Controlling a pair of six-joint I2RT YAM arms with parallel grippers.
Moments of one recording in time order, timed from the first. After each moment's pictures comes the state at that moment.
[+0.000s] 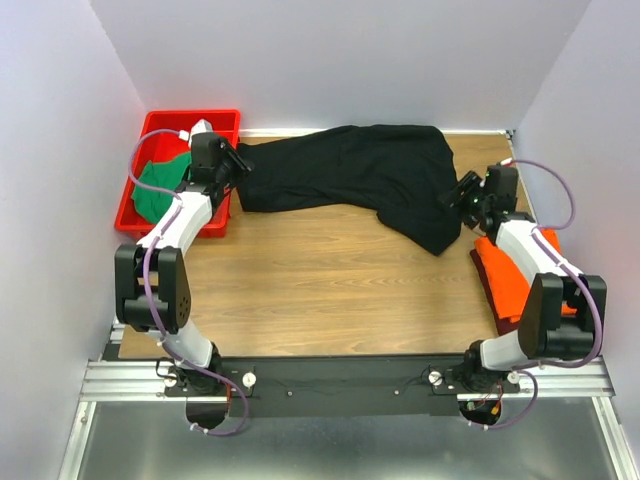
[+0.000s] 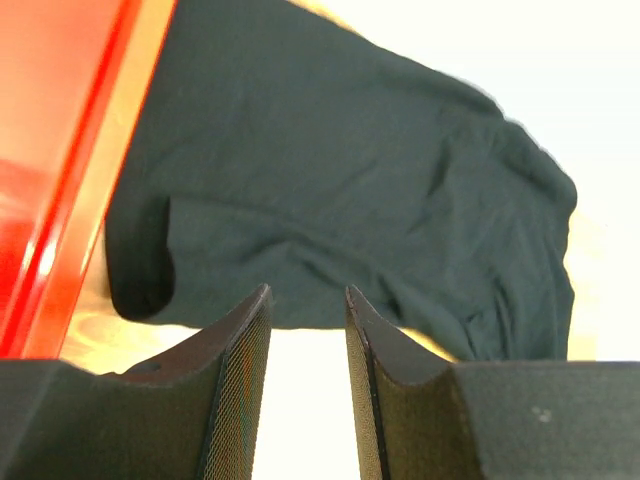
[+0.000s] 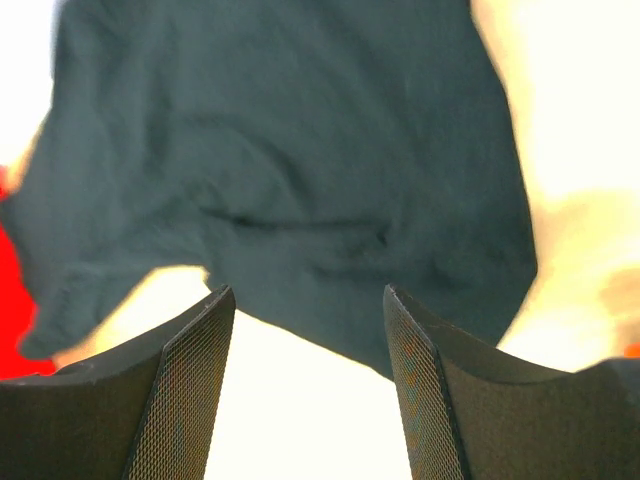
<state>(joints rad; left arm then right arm) -0.06 1.66 1.18 -0.01 0.10 -0.73 -0.06 1.45 0.95 -0.12 -0.13 0.66</state>
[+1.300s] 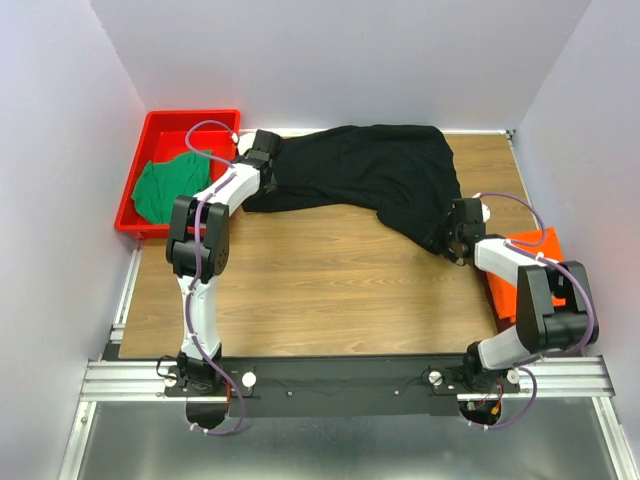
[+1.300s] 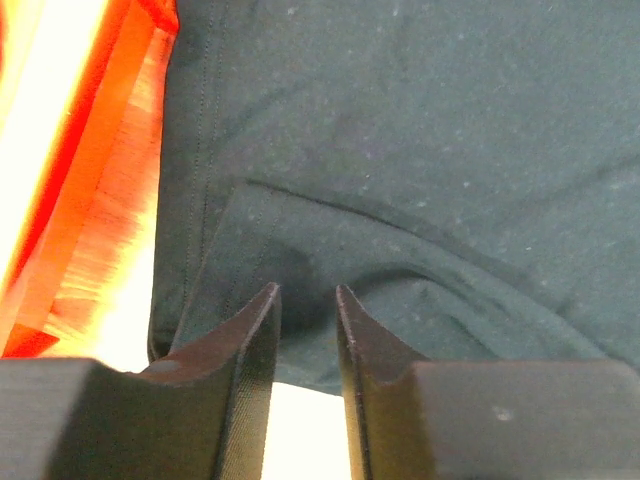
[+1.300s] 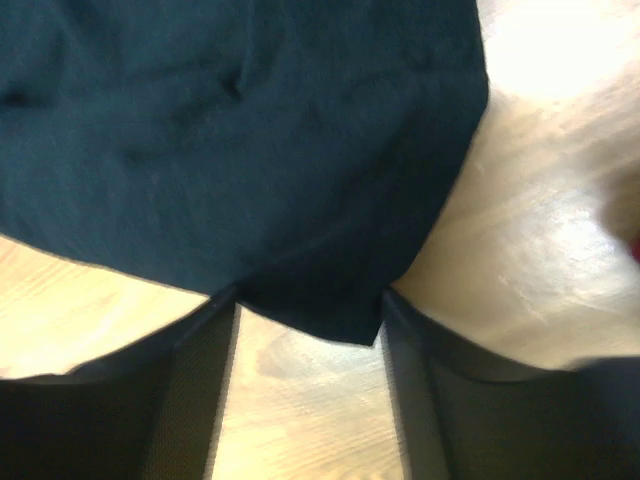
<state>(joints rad) -0.26 2.12 1.67 -0.50 -0.37 -0.64 0.09 1.48 0.68 -0.07 0.07 0.67</state>
